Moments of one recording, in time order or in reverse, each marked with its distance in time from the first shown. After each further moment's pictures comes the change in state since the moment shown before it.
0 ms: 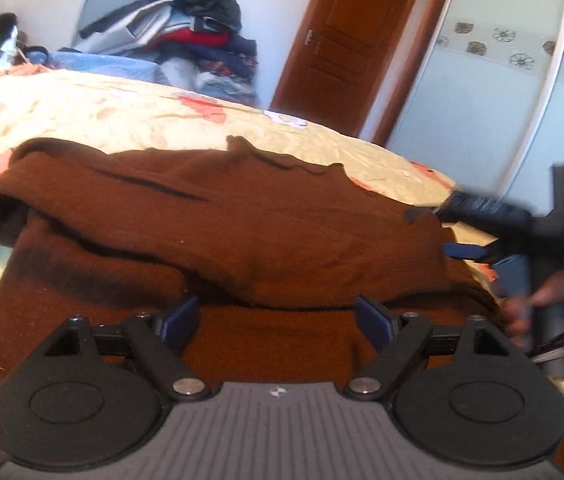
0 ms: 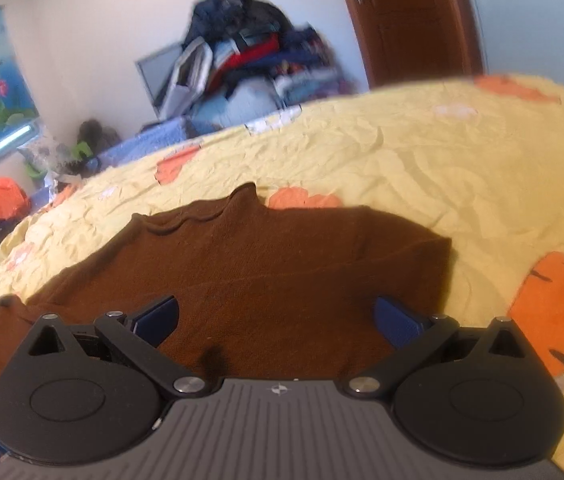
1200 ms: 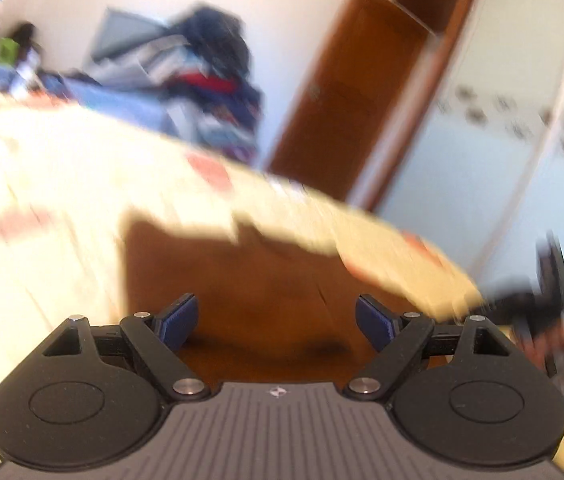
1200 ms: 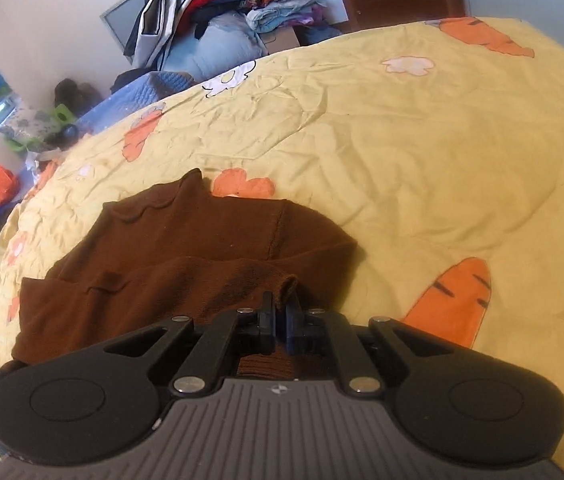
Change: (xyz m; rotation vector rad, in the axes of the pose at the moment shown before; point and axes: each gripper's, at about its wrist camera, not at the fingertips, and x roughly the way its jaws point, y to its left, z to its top) left arm -0.048 0.033 0.052 -0.116 -0.181 -0.009; right arm -0.009 -0.054 0.057 0.000 0.215 -0.062
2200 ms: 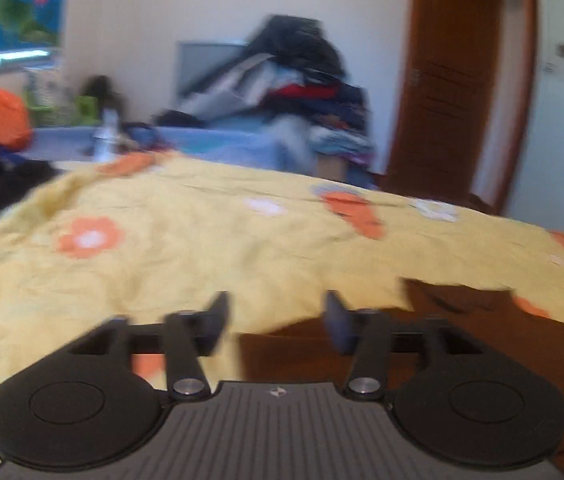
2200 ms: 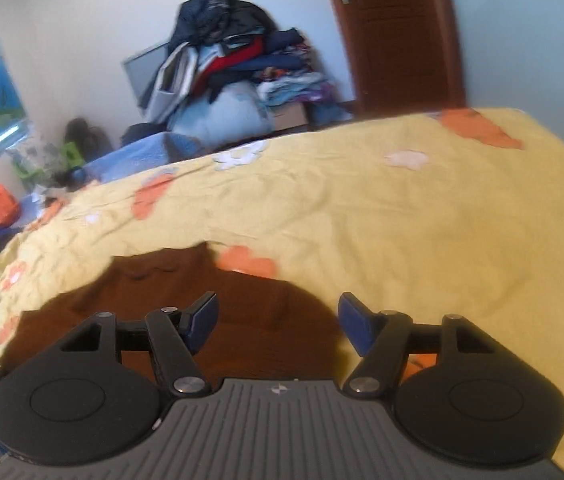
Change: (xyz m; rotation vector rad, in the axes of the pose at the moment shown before) left arm 0.077 0.026 0.063 0.192 0.071 0.325; right arm -0.018 0.039 0.001 -0.149 -0.210 0.003
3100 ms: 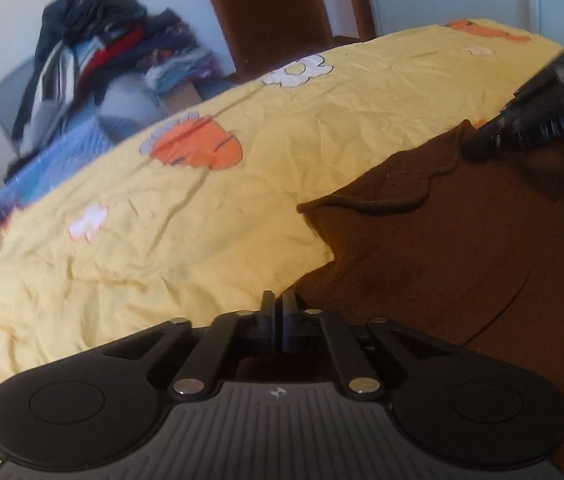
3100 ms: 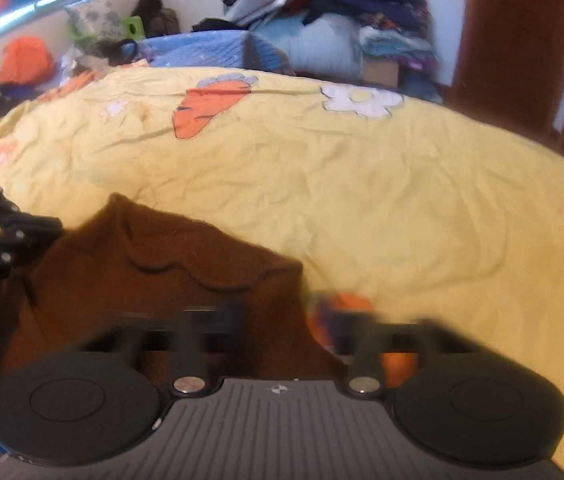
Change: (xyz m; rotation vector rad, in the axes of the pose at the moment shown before) left arm 0.136 -0.082 0.006 0.637 0.228 -0.158; right arm 0.162 0.062 0.047 -0.271 0.181 0.086
